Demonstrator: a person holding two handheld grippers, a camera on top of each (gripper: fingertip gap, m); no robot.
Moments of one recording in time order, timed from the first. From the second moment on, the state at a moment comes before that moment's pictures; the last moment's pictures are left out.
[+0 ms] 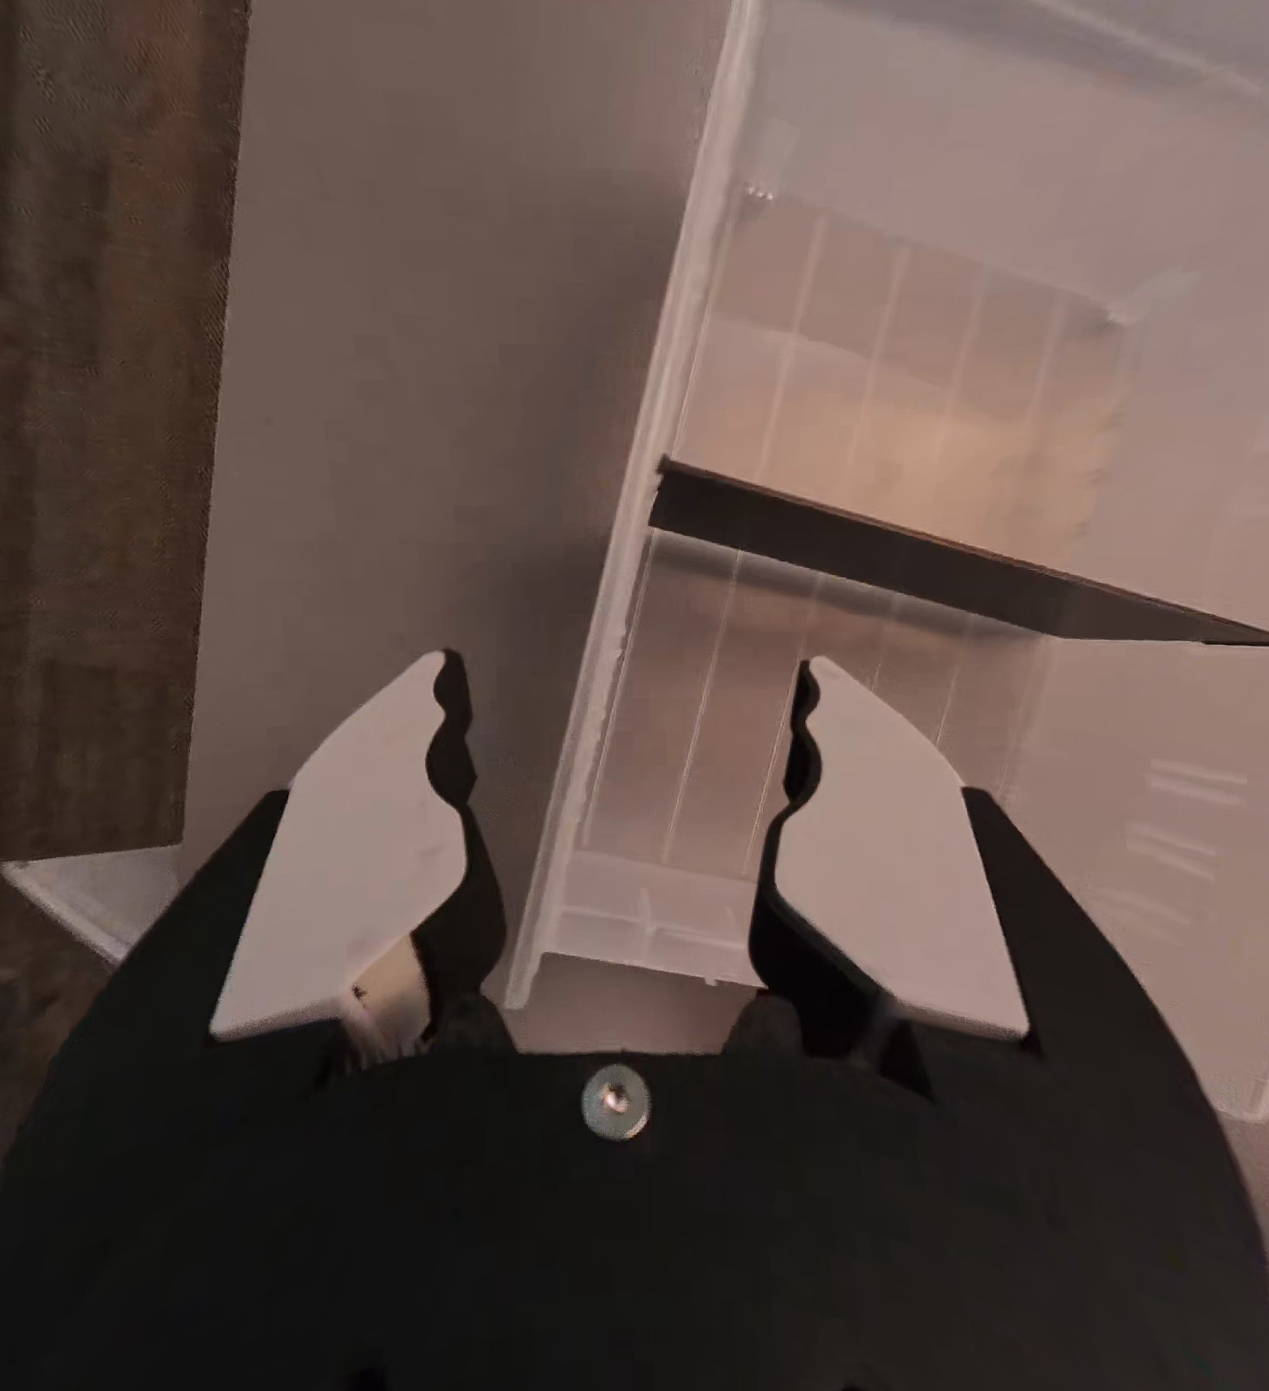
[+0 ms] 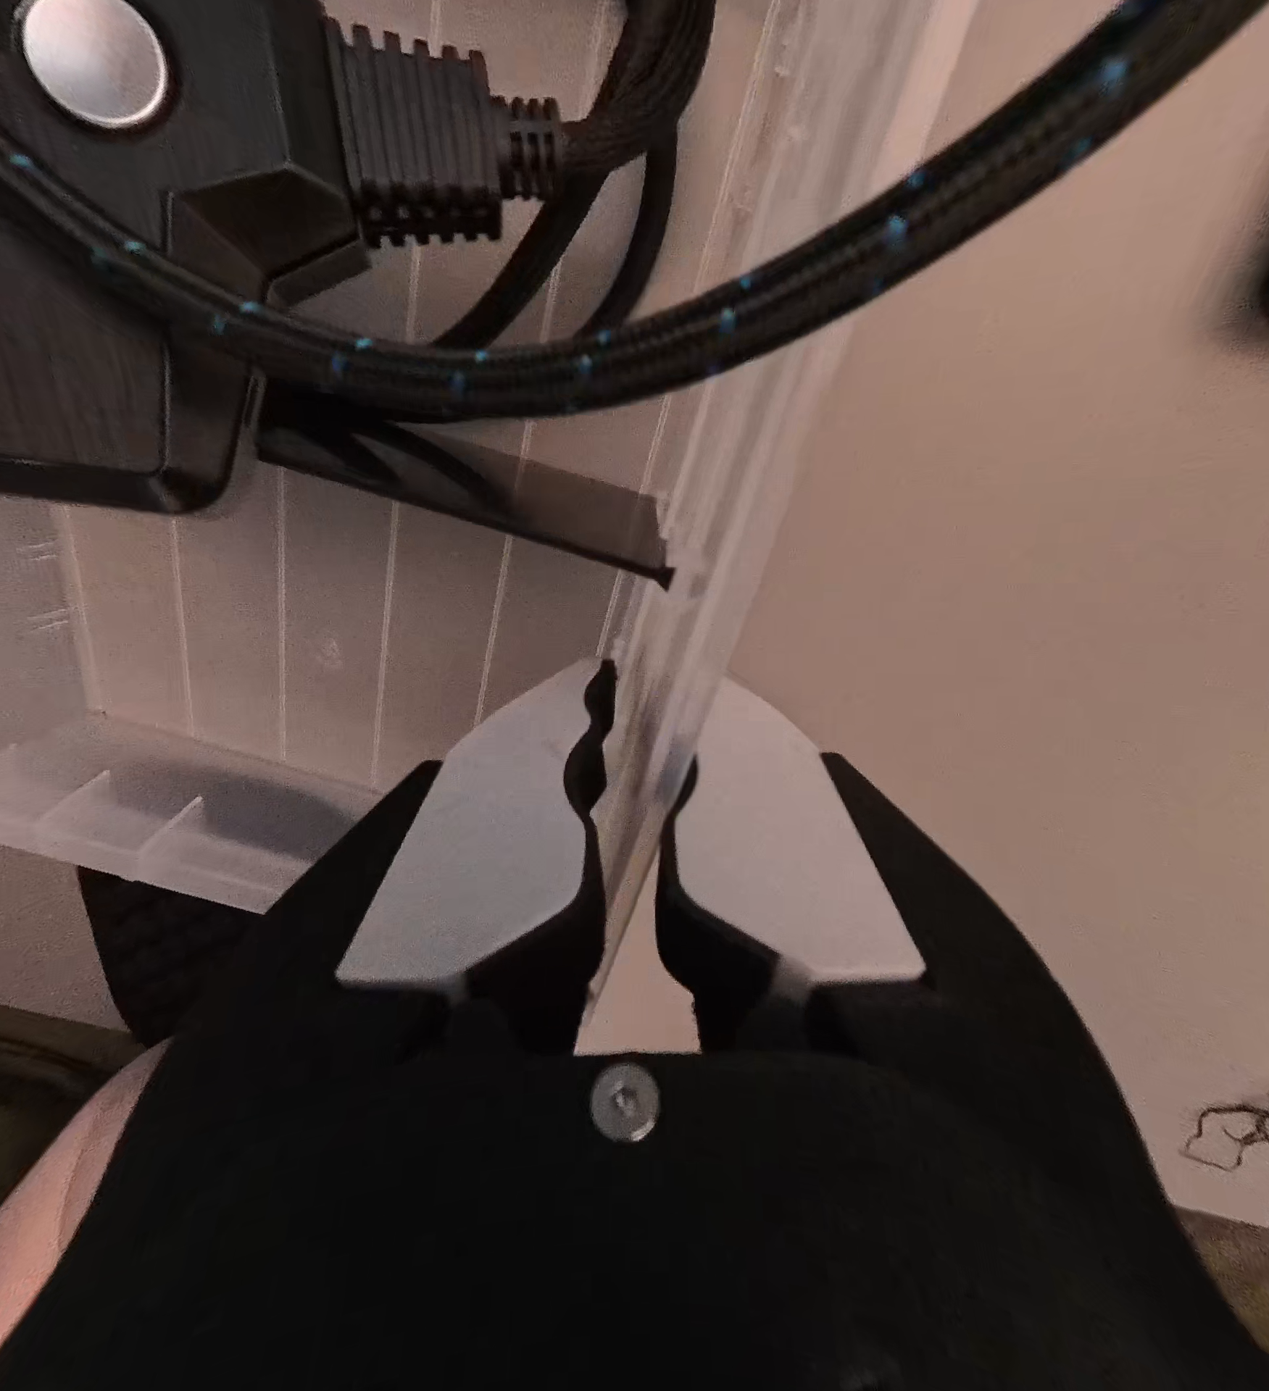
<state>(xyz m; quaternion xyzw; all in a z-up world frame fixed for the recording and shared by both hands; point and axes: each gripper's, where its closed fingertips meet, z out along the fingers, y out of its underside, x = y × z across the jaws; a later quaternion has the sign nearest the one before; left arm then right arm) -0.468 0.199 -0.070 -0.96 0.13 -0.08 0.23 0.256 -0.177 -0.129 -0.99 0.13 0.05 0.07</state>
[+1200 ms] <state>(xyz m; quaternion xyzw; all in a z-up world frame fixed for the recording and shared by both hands) -0.362 0.111 -0.121 -0.91 0.40 -0.08 -0.04 0.190 -0.111 -0.063 -0.98 0.12 0.03 0.13</state>
